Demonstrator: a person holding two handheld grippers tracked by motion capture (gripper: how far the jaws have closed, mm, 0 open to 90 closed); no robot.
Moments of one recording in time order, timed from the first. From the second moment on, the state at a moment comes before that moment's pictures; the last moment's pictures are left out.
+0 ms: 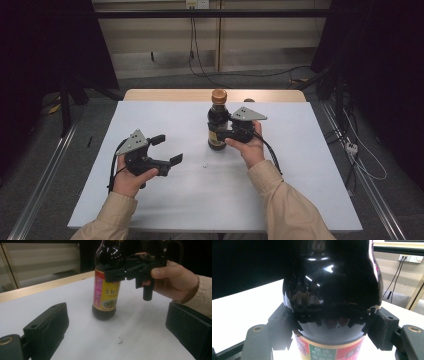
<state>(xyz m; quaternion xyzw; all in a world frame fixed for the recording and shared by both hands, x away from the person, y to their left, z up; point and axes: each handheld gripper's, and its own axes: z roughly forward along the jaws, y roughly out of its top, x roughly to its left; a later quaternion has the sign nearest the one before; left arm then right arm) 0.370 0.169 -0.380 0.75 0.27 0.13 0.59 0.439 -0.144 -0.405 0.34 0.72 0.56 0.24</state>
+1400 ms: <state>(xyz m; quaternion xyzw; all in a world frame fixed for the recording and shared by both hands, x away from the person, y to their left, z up) 0.442 0.108 -0.326 0.78 0.25 0.13 0.56 0.438 -0.144 -0.405 0.34 0.72 0.56 0.24</state>
